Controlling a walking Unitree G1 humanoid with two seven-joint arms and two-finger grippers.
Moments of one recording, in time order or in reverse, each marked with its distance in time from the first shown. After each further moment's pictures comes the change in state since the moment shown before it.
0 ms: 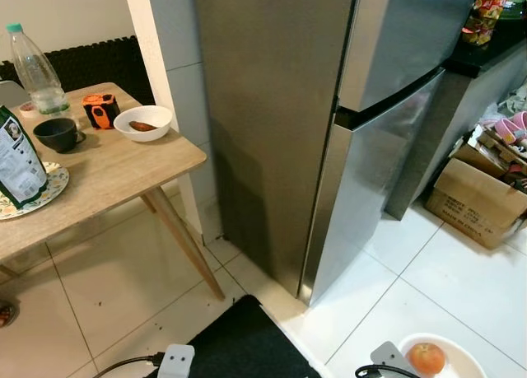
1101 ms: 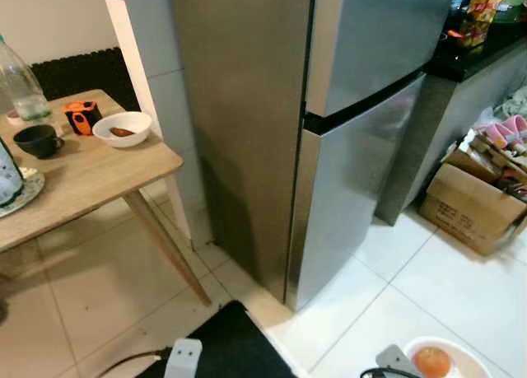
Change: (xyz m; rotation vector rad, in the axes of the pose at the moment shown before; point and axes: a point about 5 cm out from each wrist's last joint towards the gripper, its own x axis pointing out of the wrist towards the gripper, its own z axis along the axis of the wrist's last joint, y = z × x) left arm 0.002 -0.006 0.009 -0.002 -0.024 -0.023; right arm -0.001 0.006 -0.001 0.002 0.007 0.018
